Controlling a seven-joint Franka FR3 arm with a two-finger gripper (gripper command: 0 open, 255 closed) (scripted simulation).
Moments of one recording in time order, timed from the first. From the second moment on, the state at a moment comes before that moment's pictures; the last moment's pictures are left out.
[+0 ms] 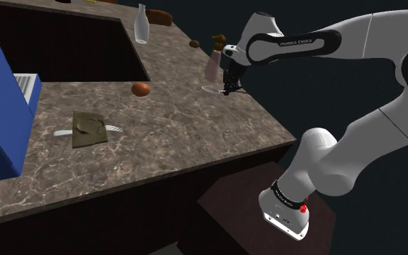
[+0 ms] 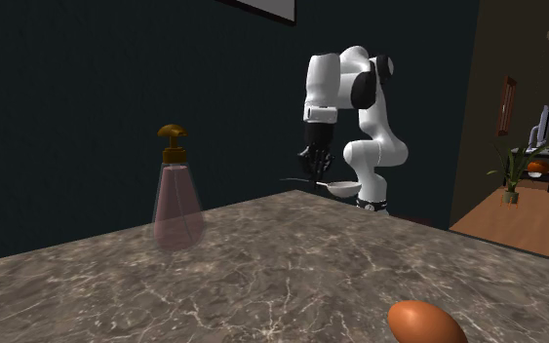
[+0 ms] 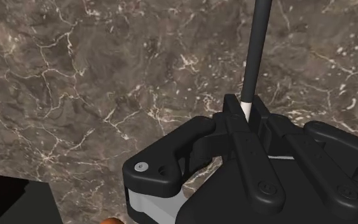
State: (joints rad) arm 0.45 -0.38 -0.63 -2.37 -0.27 2.16 -1.20
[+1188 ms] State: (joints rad) arm 0.65 -0.11 -0.40 -2.16 -0.11 2.16 -0.86
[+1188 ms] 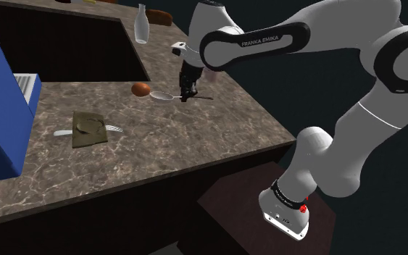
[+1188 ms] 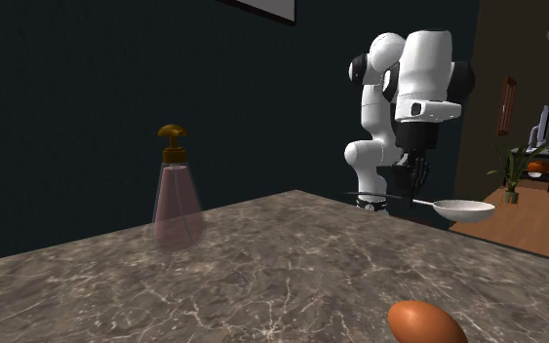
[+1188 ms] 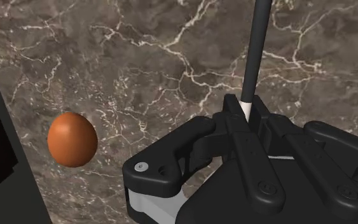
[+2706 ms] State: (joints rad) arm 0.75 0.24 -0.30 -1.90 0.00 2.22 -0.72
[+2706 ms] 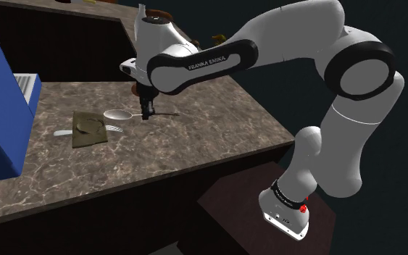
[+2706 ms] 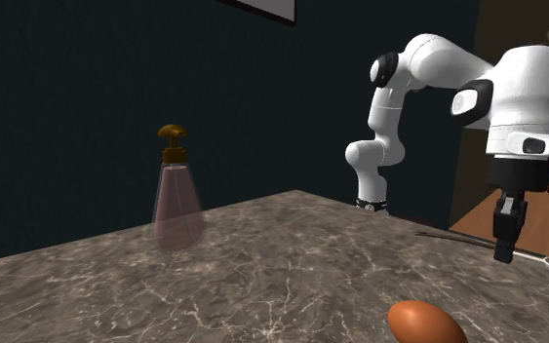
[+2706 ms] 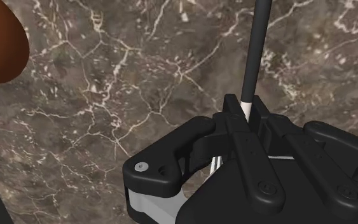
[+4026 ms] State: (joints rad) arm 0.74 0.29 -0.30 -1.94 0.02 2.31 -0.72
